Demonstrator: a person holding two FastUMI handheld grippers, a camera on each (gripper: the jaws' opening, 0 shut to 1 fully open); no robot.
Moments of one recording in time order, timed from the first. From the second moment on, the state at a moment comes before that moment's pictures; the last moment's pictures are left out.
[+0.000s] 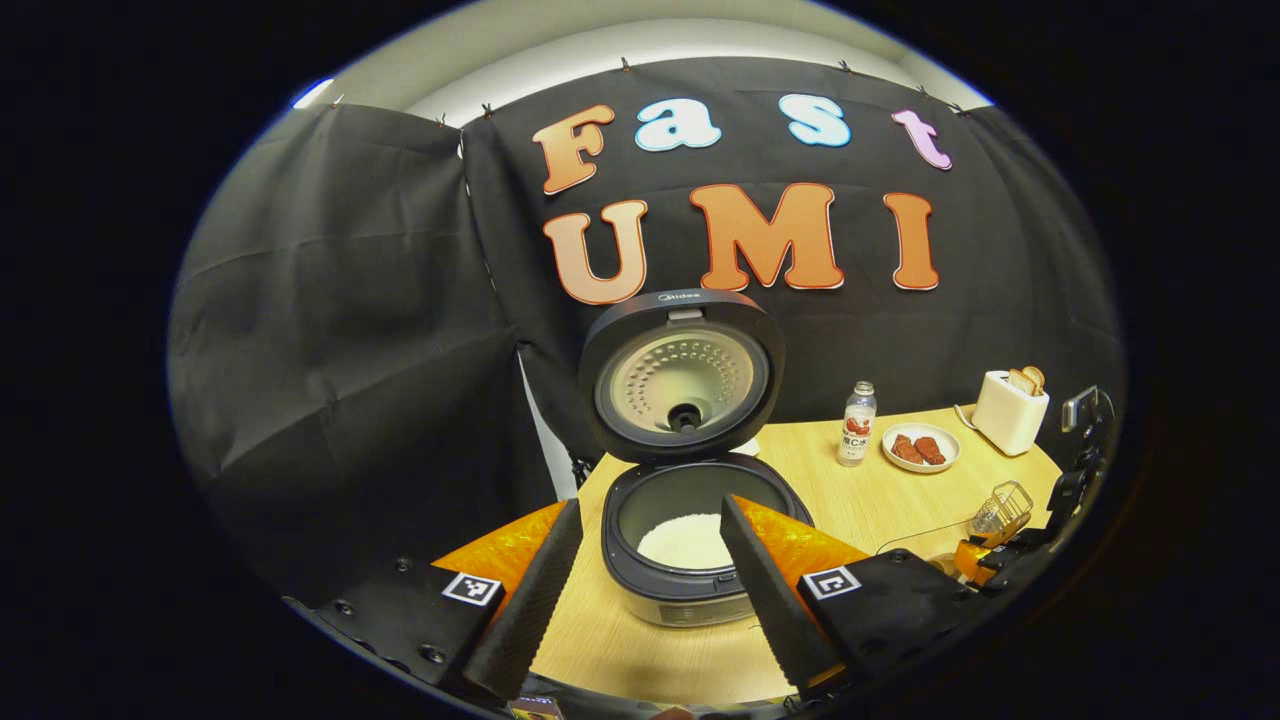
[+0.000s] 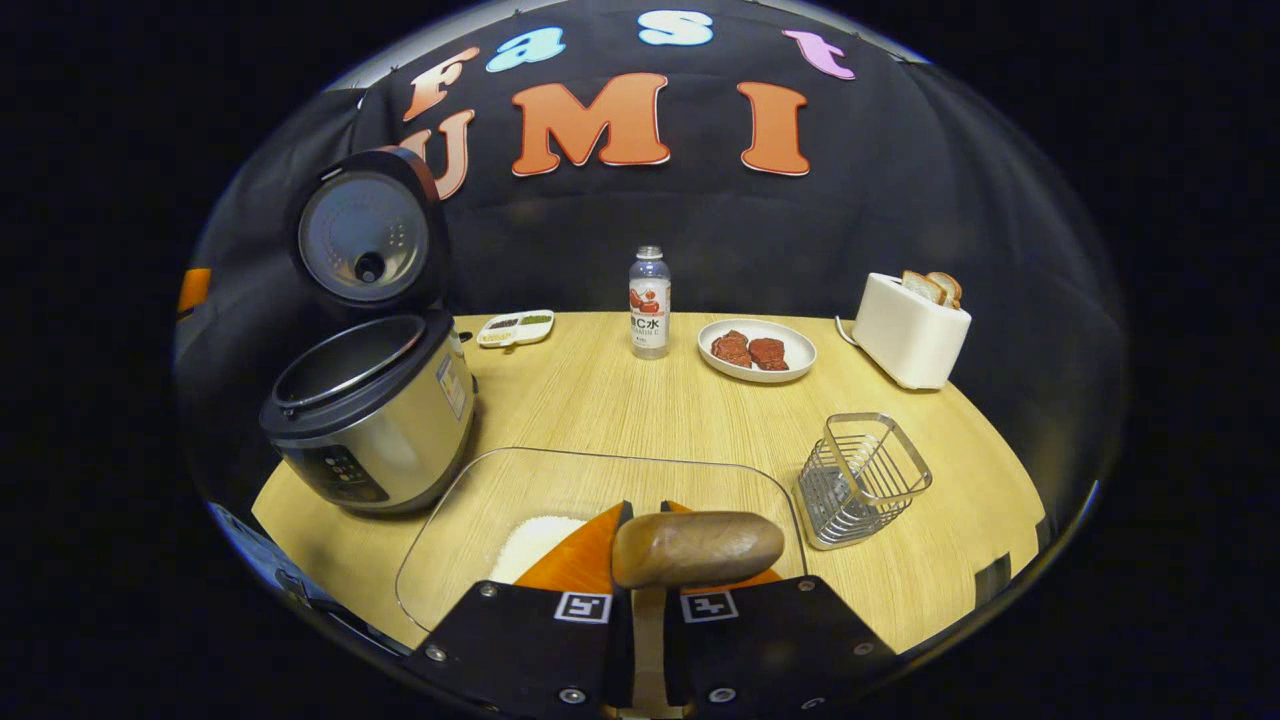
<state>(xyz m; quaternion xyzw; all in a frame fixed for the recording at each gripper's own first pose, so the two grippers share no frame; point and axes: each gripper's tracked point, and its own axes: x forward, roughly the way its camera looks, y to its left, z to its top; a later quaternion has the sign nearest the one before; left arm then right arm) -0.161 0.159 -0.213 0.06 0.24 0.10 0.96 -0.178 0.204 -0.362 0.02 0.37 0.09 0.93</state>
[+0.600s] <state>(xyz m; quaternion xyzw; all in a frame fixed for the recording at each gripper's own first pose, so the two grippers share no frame) -0.163 0.193 -0.224 0.06 0.25 0.11 0.96 -0.178 0.250 -0.359 0.14 0.40 0.09 0.90</state>
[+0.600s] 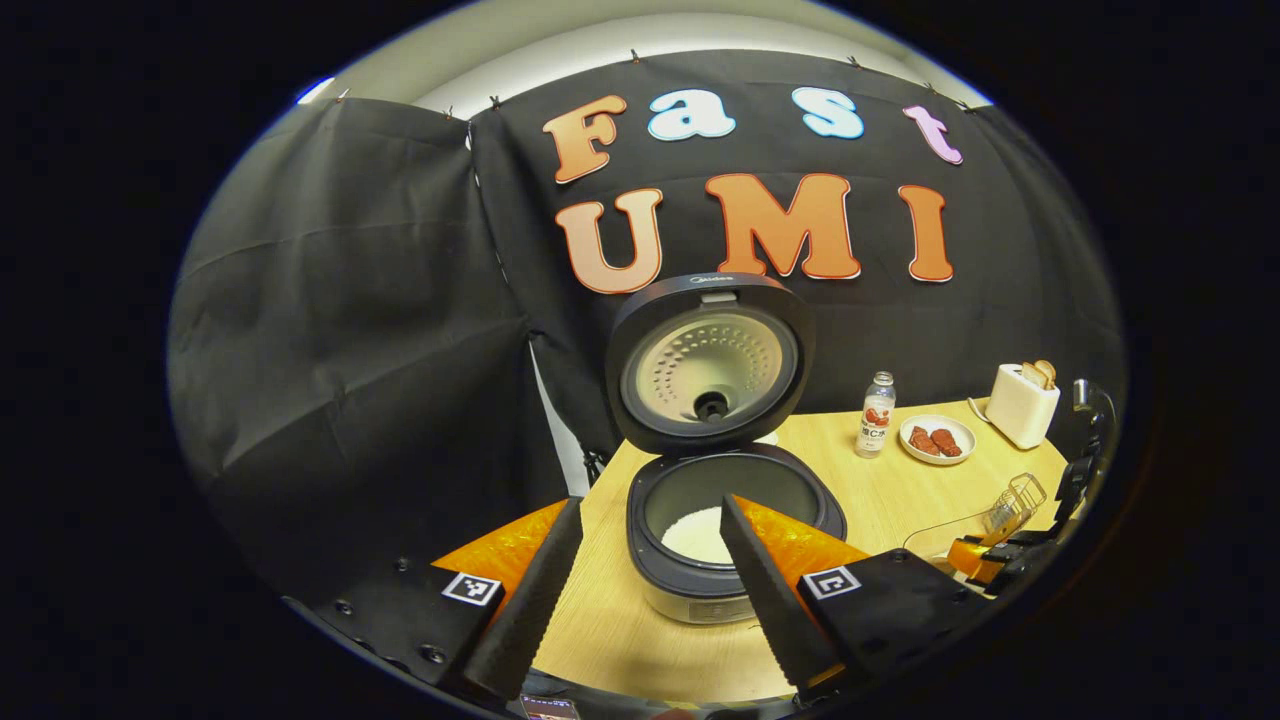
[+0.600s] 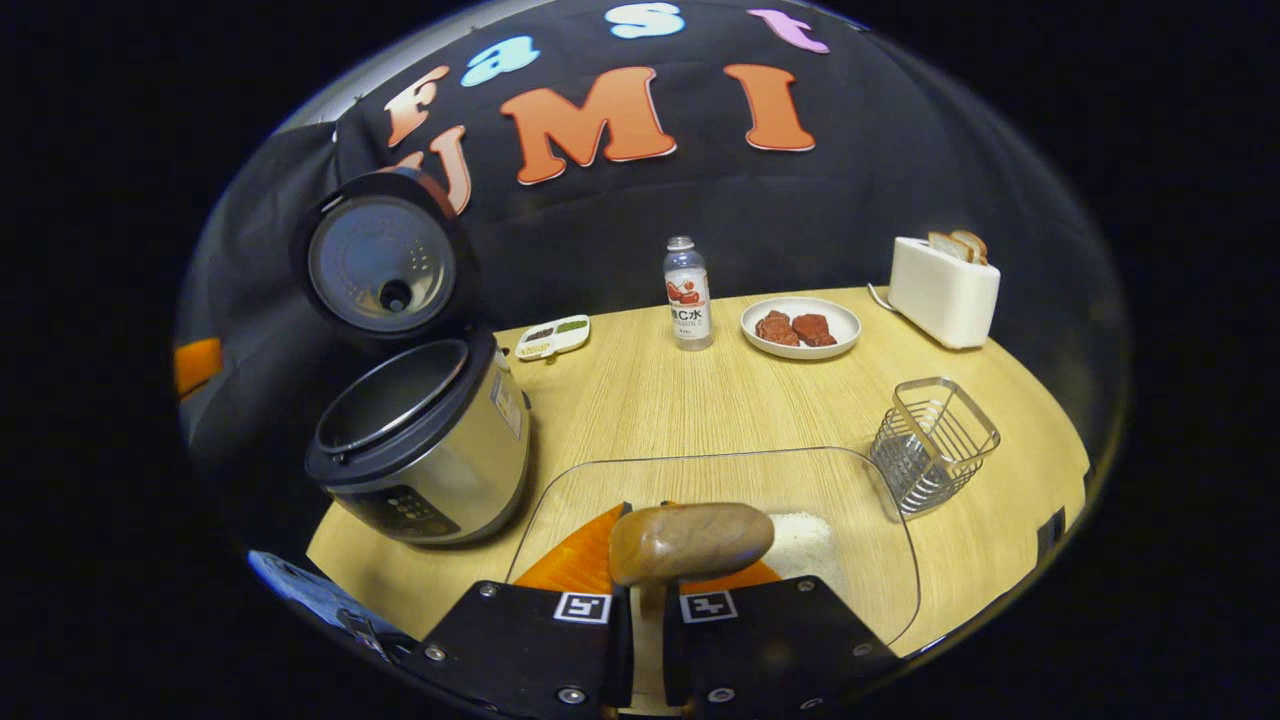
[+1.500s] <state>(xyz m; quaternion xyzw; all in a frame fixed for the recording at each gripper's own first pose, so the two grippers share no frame) -0.149 0.196 -0.231 0.08 0.27 0.10 0.96 -0.171 0.252 -0.362 0.26 0.44 0.08 0.85</state>
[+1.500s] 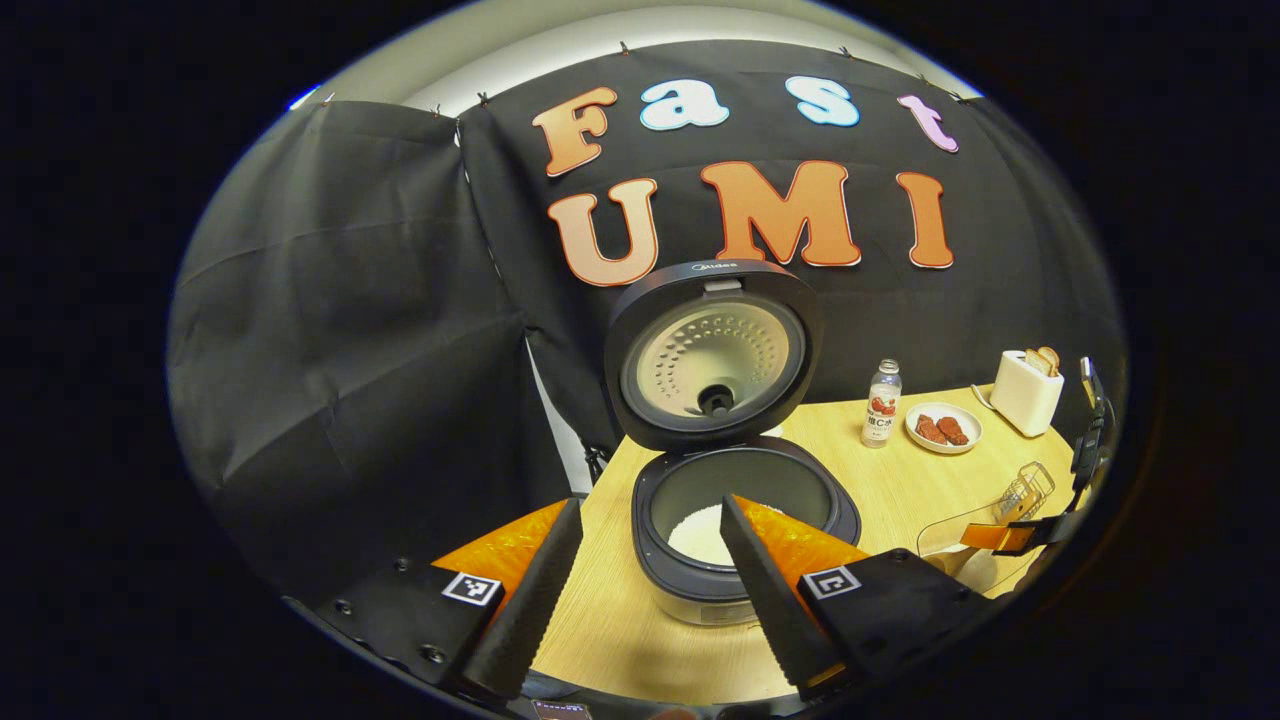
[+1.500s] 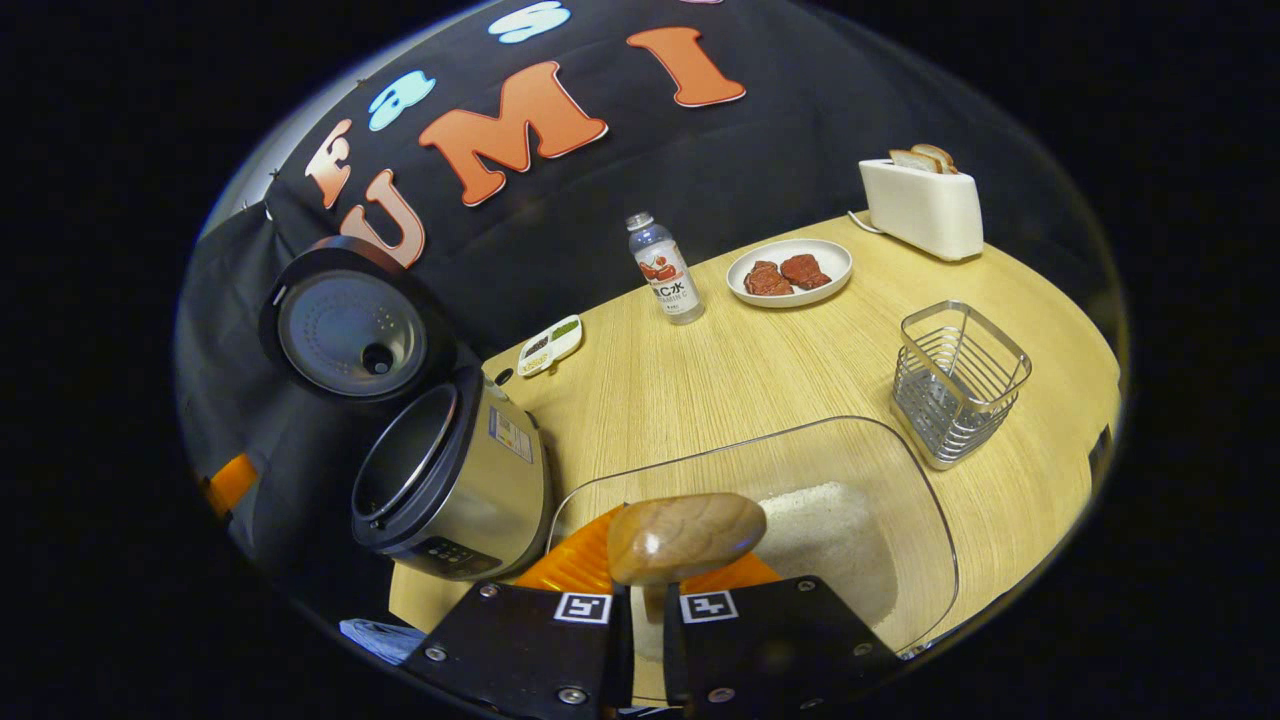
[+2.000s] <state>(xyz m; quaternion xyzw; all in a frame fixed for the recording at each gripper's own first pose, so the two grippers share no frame) -0.141 0.176 -0.222 0.09 0.27 0.09 0.96 -0.176 0.248 -0.364 0.38 0.47 0.10 0.79</state>
